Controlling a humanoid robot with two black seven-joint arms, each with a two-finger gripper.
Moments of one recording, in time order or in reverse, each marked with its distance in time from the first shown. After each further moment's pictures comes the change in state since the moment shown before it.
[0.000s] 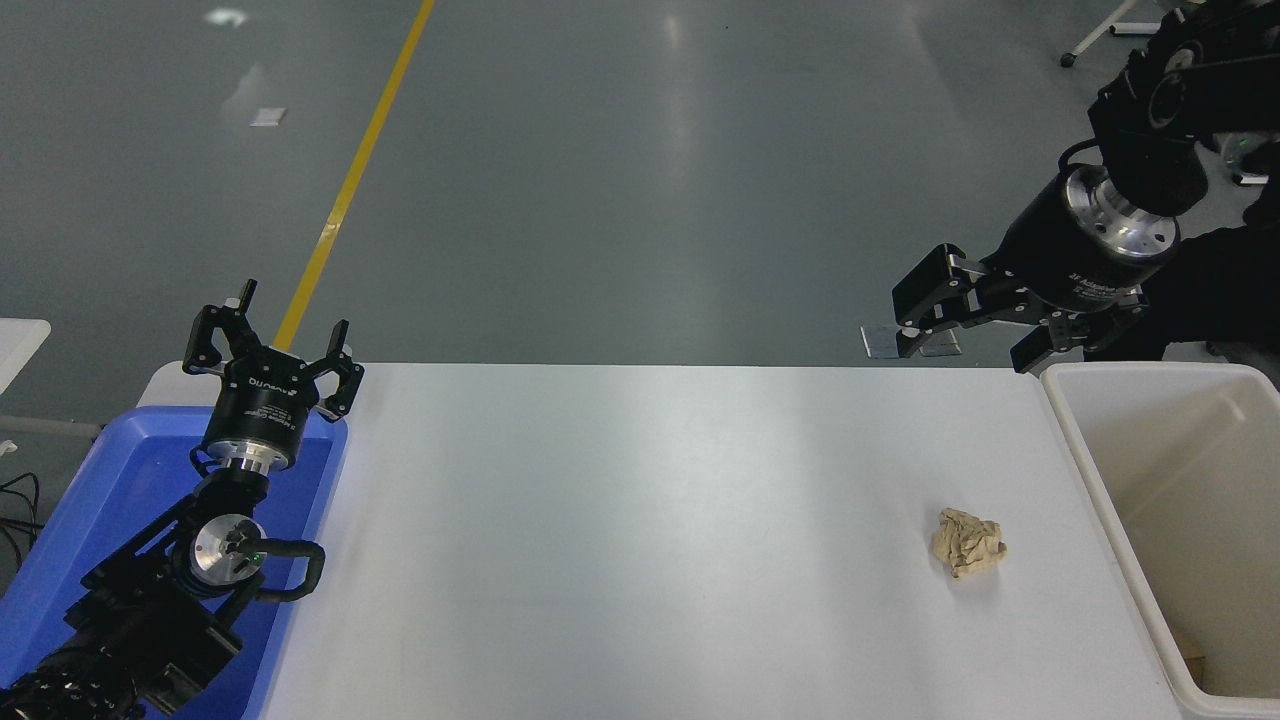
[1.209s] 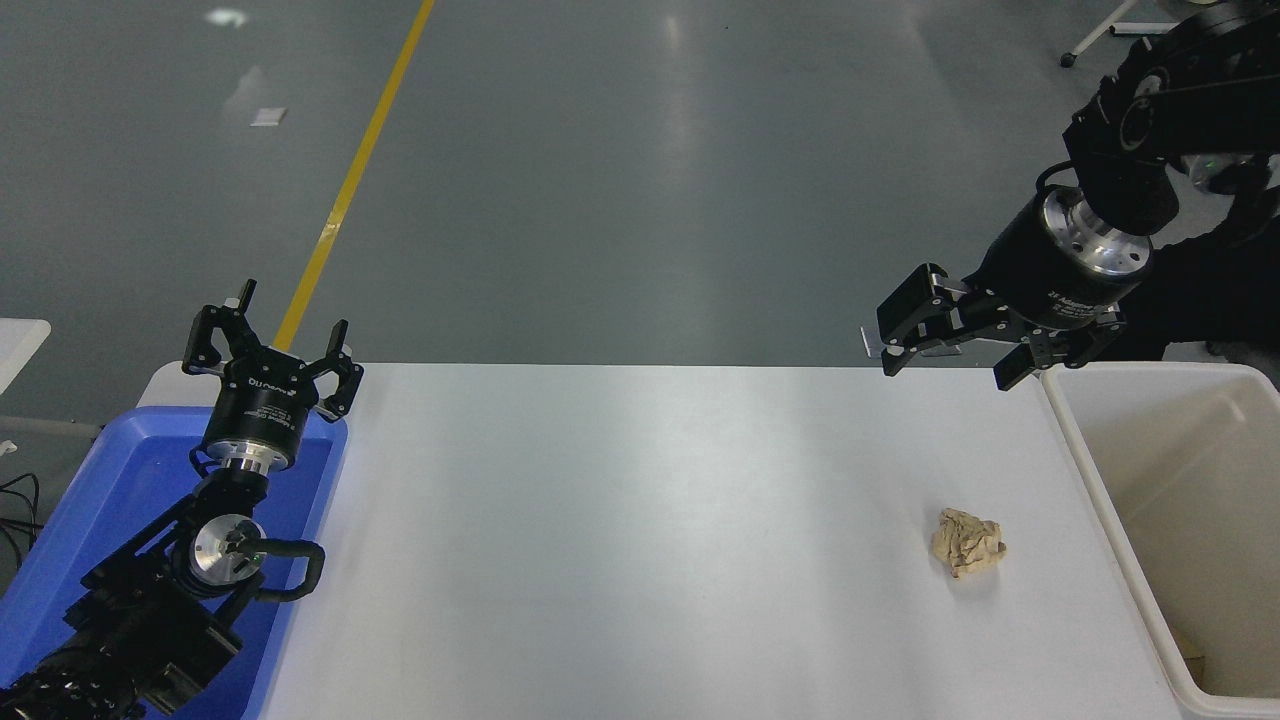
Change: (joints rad) left arm 0.000 0.000 0.000 0.000 0.000 0.001 -0.001; right arm -0.059 0.026 0.027 -0.018 0.001 0.000 0.000
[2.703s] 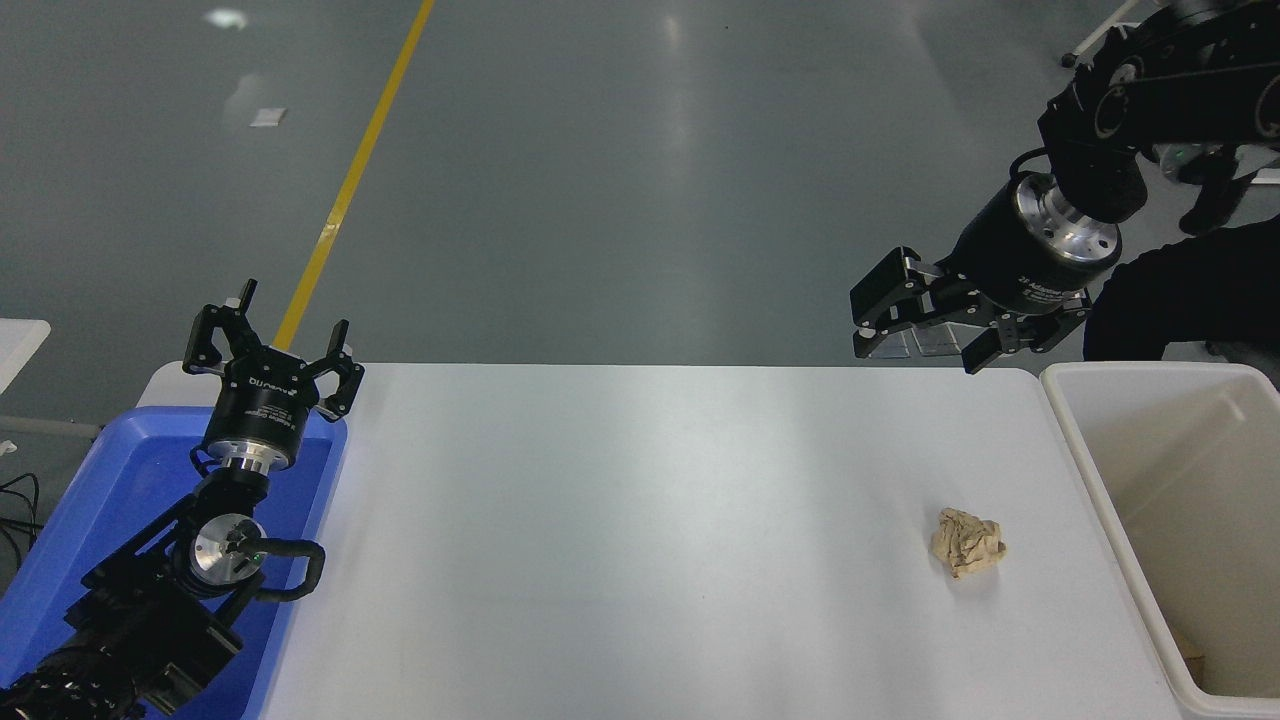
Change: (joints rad) left arm -0.001 0.000 0.000 0.000 0.001 -0.001 0.002; right arm -0.015 -0.010 0.065 -0.042 0.014 0.000 0.003
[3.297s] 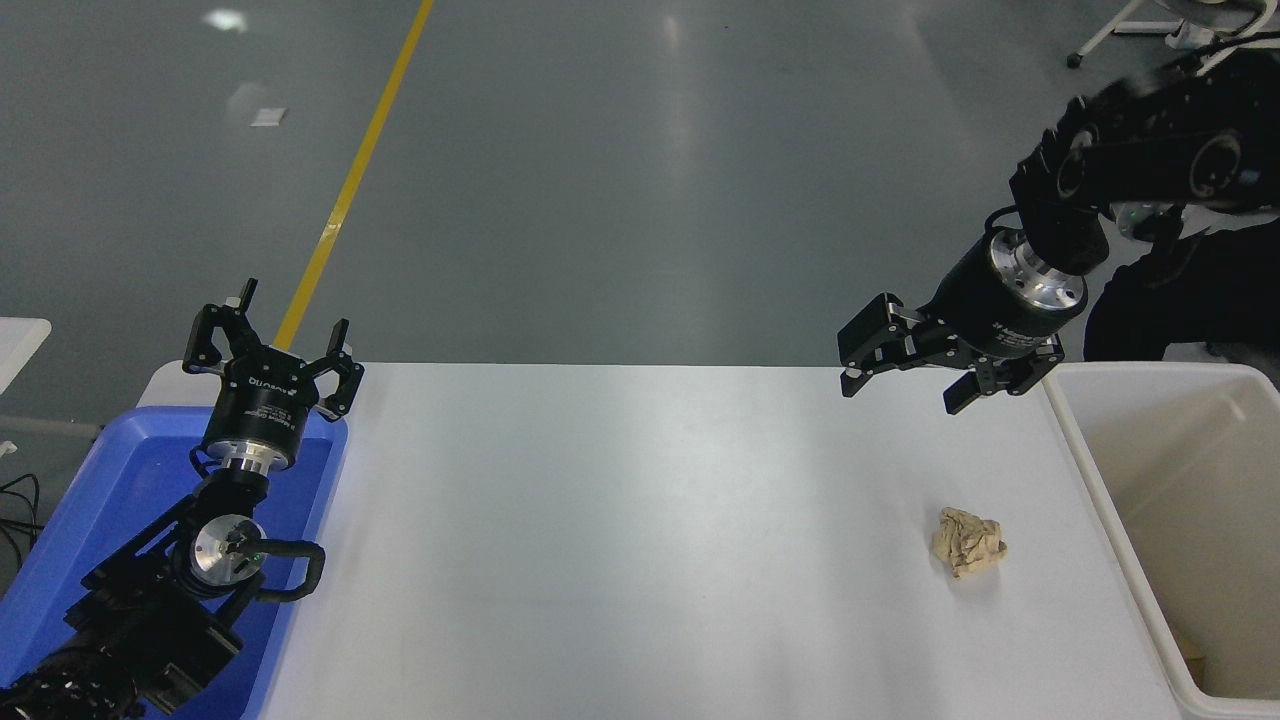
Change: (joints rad) left arm 0.000 0.000 0.000 0.000 0.000 0.000 0.000; right arm -0.269 0.019 0.013 -0.126 -0.002 -0.080 -0.001
